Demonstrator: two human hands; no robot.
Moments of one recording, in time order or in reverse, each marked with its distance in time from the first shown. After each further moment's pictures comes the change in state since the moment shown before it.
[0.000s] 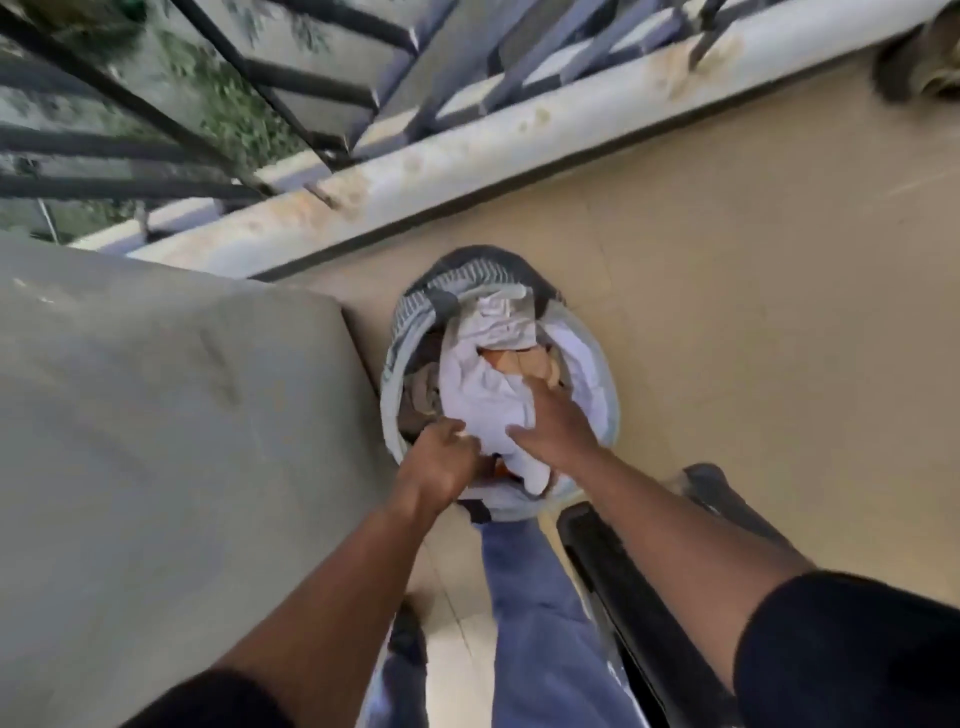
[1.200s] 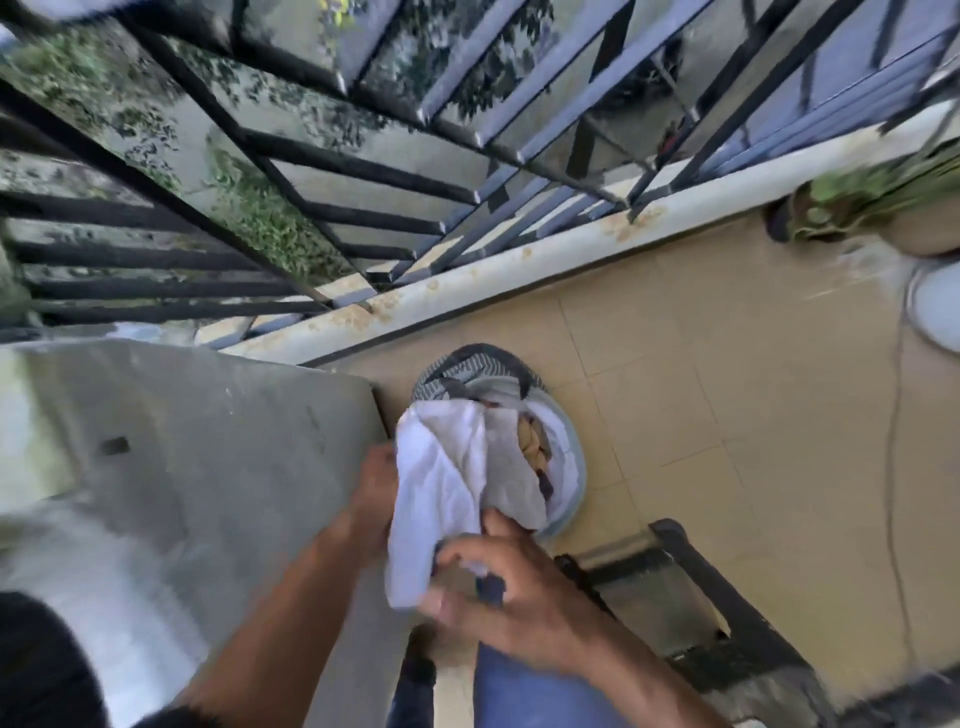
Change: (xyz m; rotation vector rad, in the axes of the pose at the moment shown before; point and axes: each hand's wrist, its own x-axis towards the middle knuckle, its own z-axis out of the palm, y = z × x) left_hand -0.198 0.102 -0.116 -0.307 -0.009 0.125; right_hand -0.340 -0.162 -0.121 0.290 -0.165 -0.430
